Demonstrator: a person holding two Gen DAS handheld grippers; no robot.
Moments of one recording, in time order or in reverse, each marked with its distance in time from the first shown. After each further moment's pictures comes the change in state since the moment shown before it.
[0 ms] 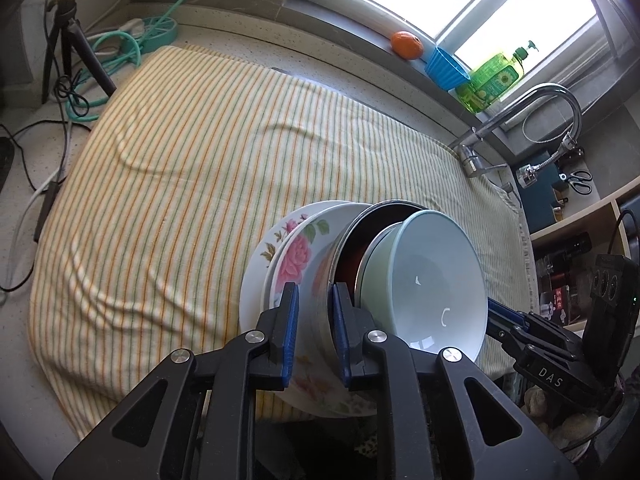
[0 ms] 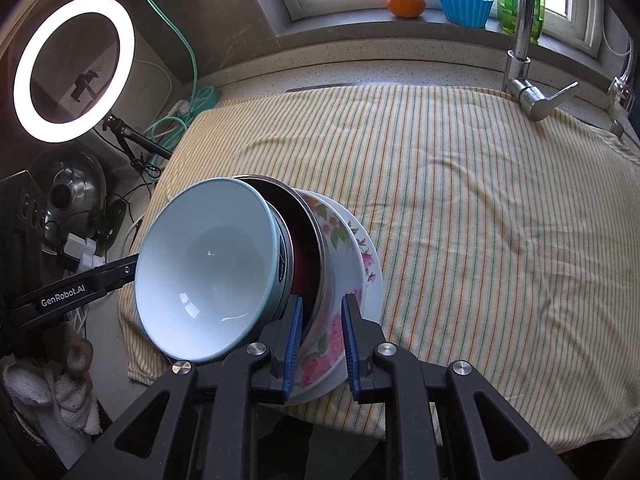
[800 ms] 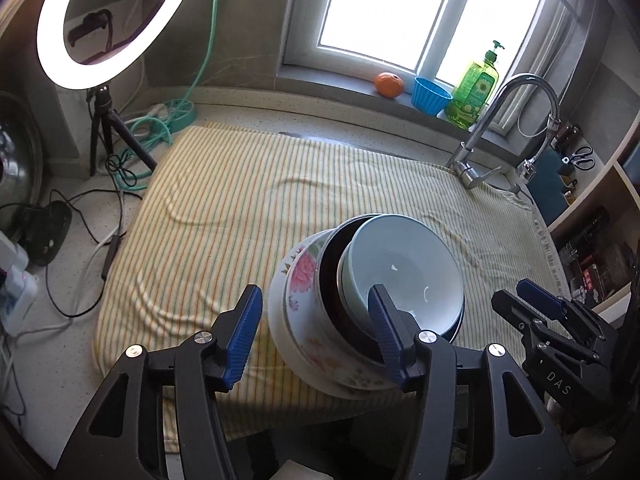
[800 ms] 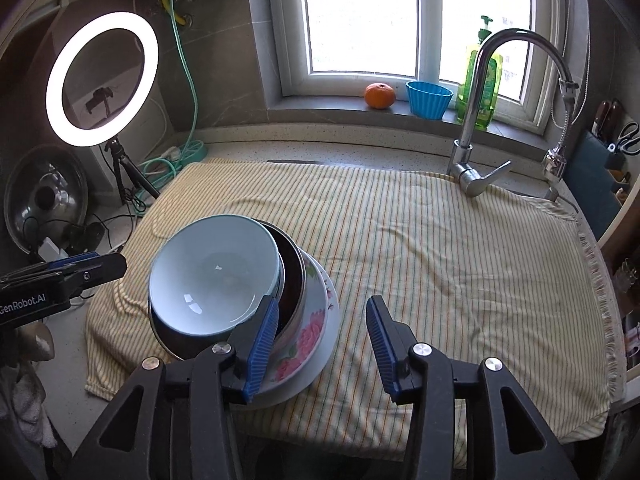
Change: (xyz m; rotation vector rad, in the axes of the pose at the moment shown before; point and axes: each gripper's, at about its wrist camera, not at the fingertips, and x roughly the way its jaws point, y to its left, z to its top) left arm -0.060 -0.035 -0.033 0.170 -0.216 0.167; right arm -0.055 0.034 -0.040 -0.070 -0.283 -0.175
